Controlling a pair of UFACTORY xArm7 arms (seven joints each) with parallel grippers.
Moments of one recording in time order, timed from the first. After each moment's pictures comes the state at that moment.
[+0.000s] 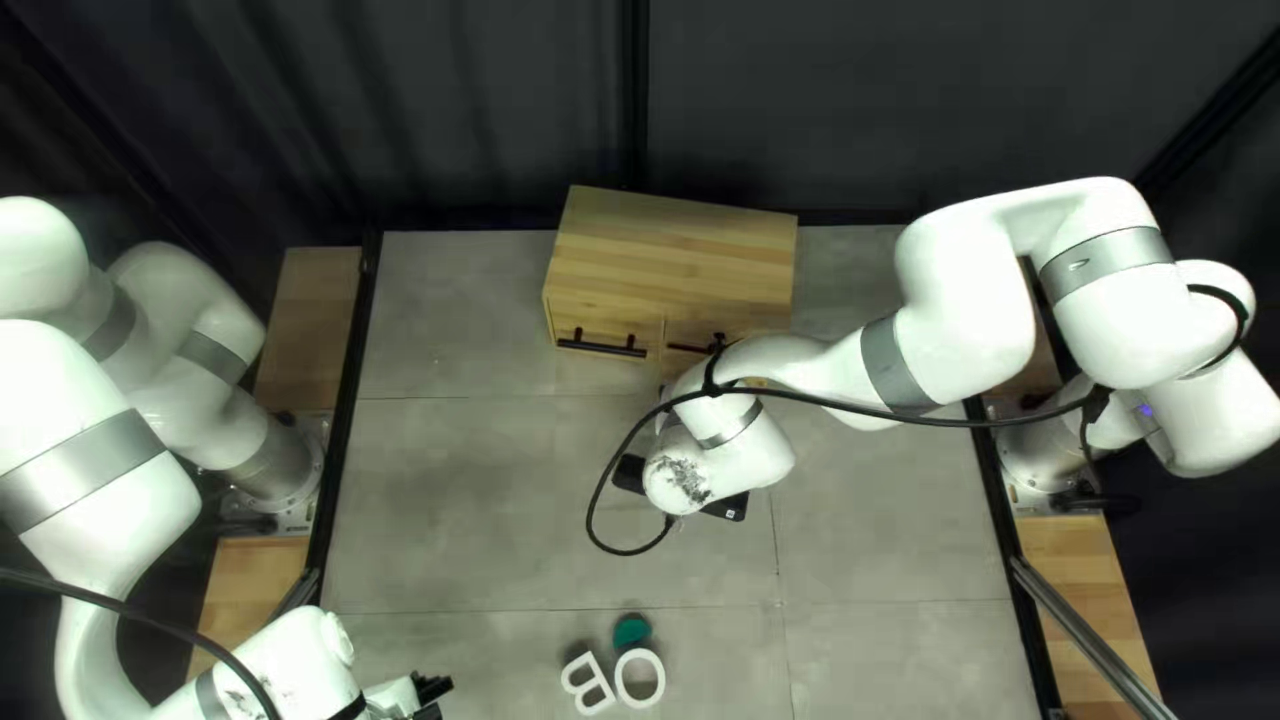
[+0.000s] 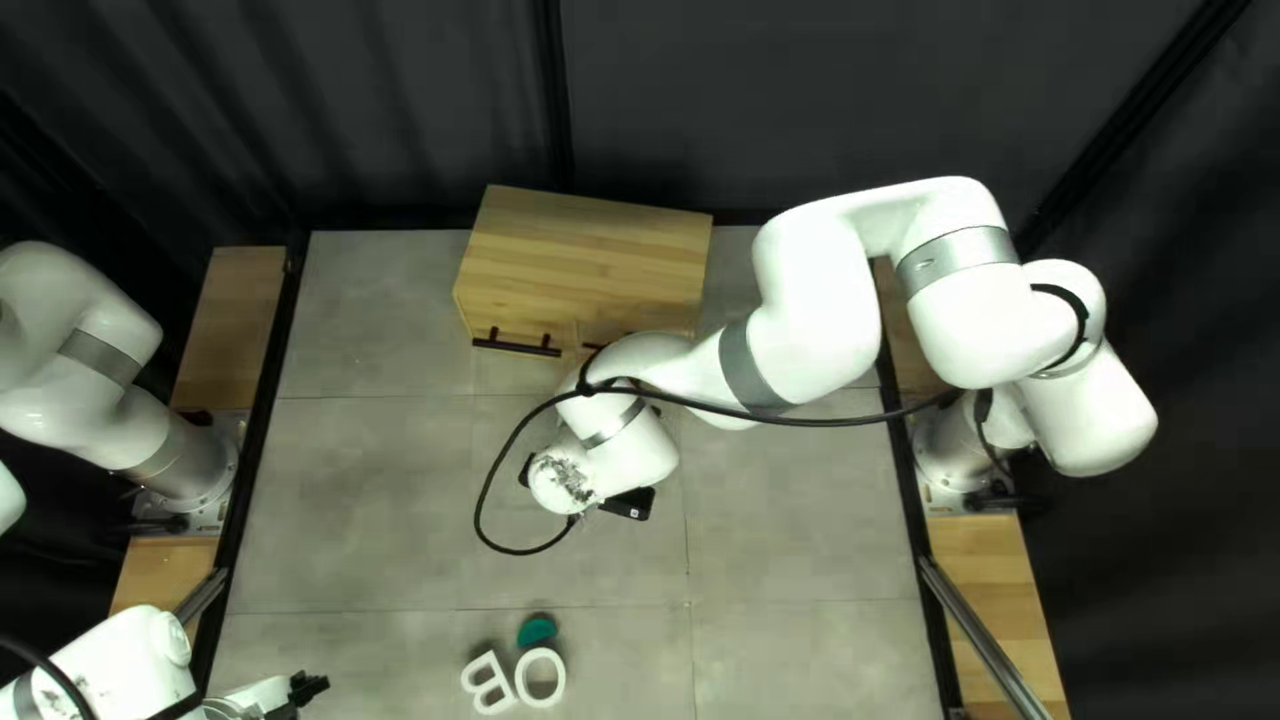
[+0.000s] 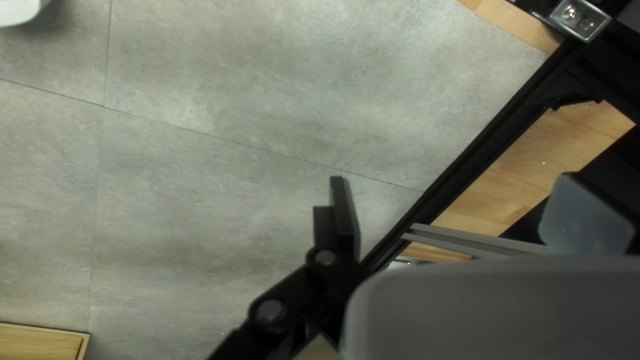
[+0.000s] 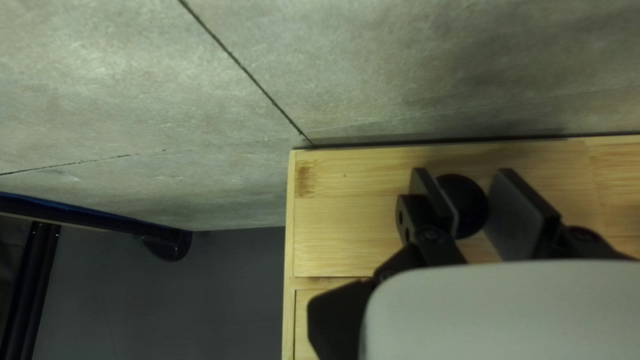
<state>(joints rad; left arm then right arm) -0.37 0.04 -0.57 0.99 -0.04 1.26 0.23 0.27 0.57 -0.15 1.28 -0.67 1.21 -0.70</state>
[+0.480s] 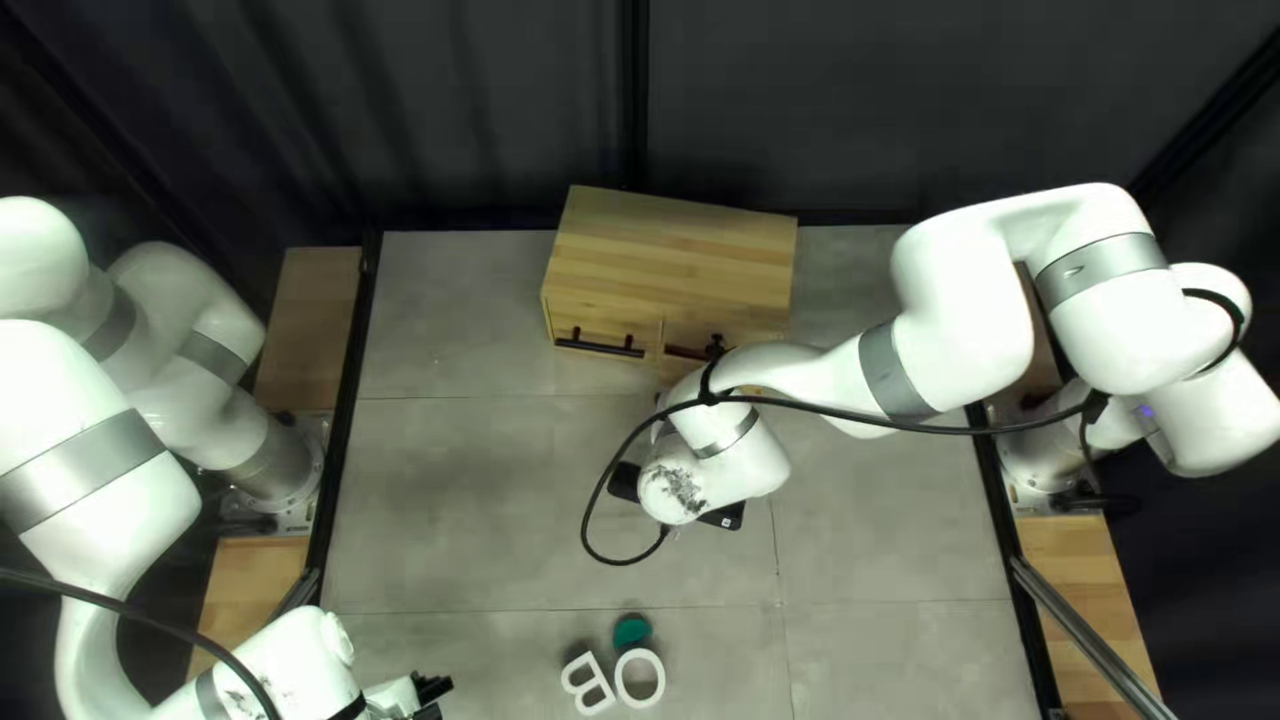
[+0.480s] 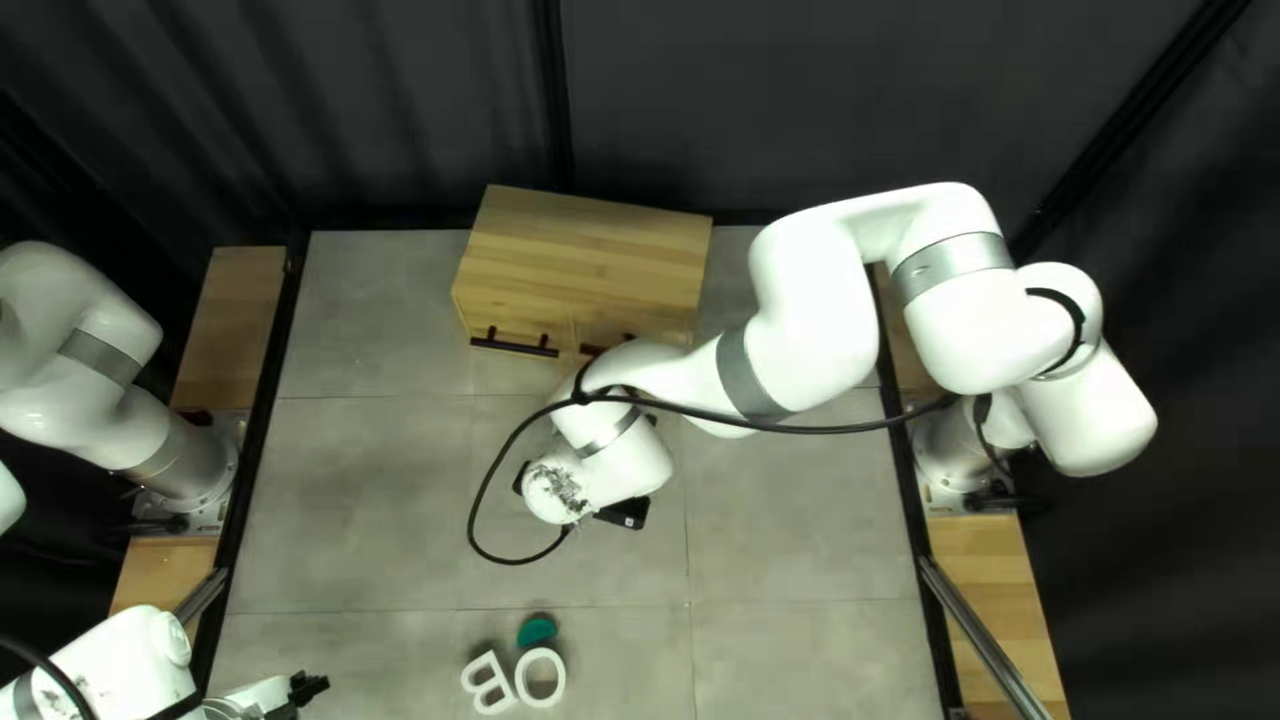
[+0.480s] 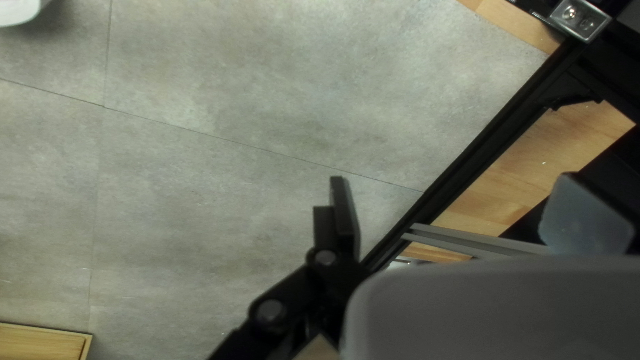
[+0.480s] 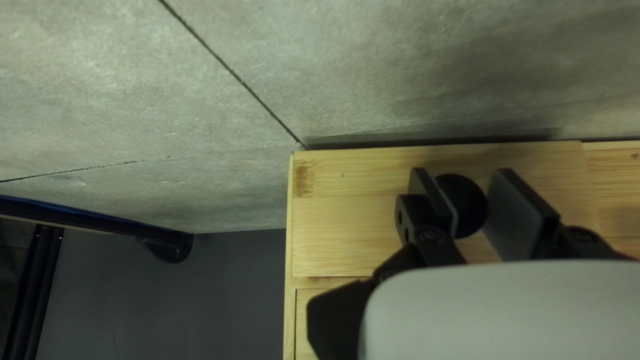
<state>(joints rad) -0.37 0.04 -0.57 0.99 -0.04 1.26 0.23 0.28 0.58 -0.14 1.31 -0.66 1.23 -0.71</state>
